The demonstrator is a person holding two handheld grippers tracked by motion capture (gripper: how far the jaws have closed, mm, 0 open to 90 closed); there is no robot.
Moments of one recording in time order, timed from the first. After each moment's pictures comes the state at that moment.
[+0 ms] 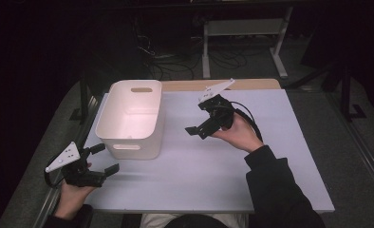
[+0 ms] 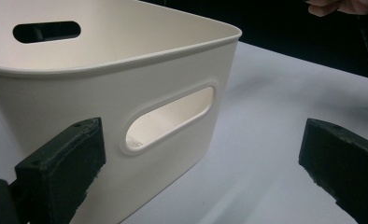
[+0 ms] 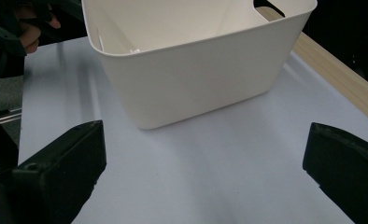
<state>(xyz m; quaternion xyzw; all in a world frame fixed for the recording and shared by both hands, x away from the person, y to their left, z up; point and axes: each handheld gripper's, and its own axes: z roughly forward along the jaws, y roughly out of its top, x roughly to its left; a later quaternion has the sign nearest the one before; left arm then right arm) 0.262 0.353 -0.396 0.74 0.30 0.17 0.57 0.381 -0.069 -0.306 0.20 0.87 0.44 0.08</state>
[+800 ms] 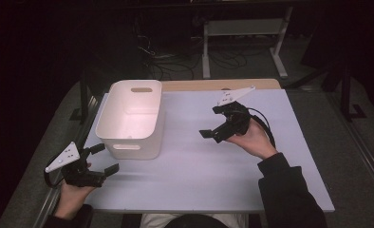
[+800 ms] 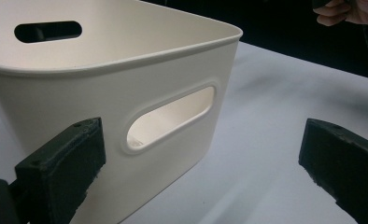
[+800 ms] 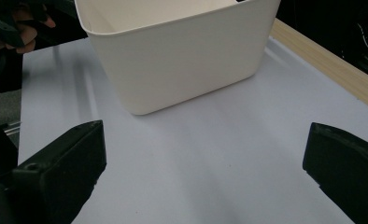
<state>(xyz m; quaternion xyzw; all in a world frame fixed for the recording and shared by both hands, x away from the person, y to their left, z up) 0.262 0.353 -0.396 0.74 0.31 0.18 0.57 0.371 -0.110 -0.320 0.23 0.85 0.46 0.08</state>
